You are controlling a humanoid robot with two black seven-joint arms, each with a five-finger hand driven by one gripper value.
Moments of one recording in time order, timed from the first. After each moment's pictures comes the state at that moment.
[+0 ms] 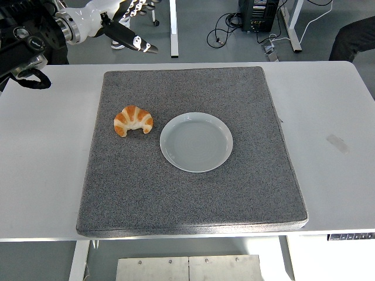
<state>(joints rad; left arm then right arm) -1.39 0.47 -0.09 -0.95 0.77 -0.14 -0.19 -0.11 0.00 0.03 0.12 -0.04 0.01 0.35</state>
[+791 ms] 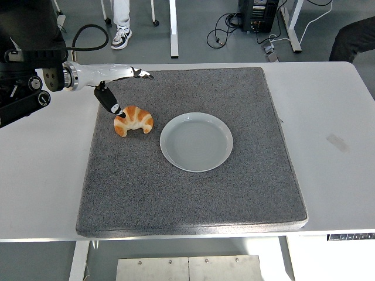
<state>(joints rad) -1.35 0.47 0.13 -0.90 1.13 -0.14 -0.16 -0.11 0.00 0.03 0.12 -0.04 0.01 0.35</state>
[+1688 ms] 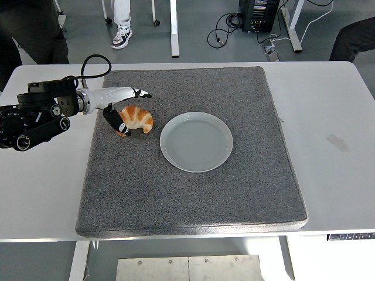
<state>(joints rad) -1.22 0.37 0.13 -0.81 1.08 -0.06 -0.15 -0.11 0.00 0.03 0.12 -0.04 0.01 0.35</state>
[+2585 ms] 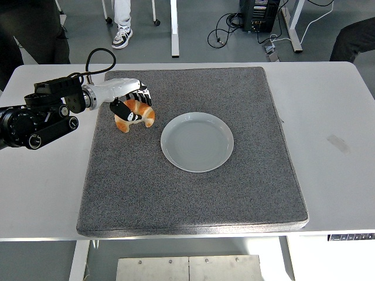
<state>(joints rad) -1.25 0.32 0.13 -0.76 1.08 0.04 -0.20 -0.11 0.00 0.03 0.12 -0.04 0.01 0.35</state>
